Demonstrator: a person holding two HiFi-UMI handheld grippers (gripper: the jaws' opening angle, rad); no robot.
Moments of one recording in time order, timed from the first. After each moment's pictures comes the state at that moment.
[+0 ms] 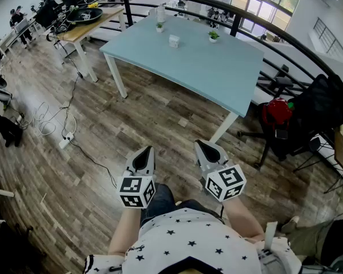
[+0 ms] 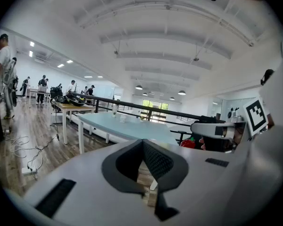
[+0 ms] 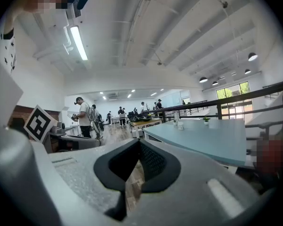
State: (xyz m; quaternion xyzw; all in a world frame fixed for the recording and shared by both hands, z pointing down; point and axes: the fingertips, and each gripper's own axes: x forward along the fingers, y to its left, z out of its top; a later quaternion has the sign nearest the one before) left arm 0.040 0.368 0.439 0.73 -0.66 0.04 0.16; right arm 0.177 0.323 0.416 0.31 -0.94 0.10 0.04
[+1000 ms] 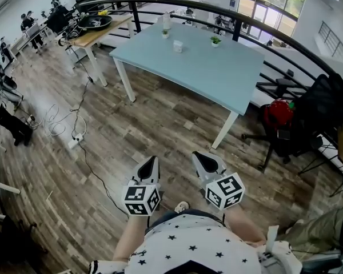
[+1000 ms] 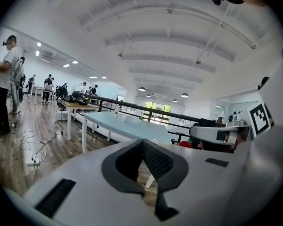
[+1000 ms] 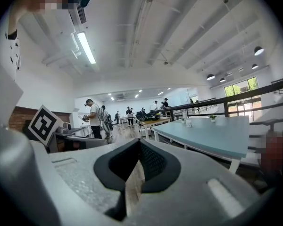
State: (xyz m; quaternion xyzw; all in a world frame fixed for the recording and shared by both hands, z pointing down) left arm 0.092 0.449 0.438 0.72 -0.67 0.02 0.18; right arm 0.211 0.413 0.413 0.27 -0.96 0.11 0.05
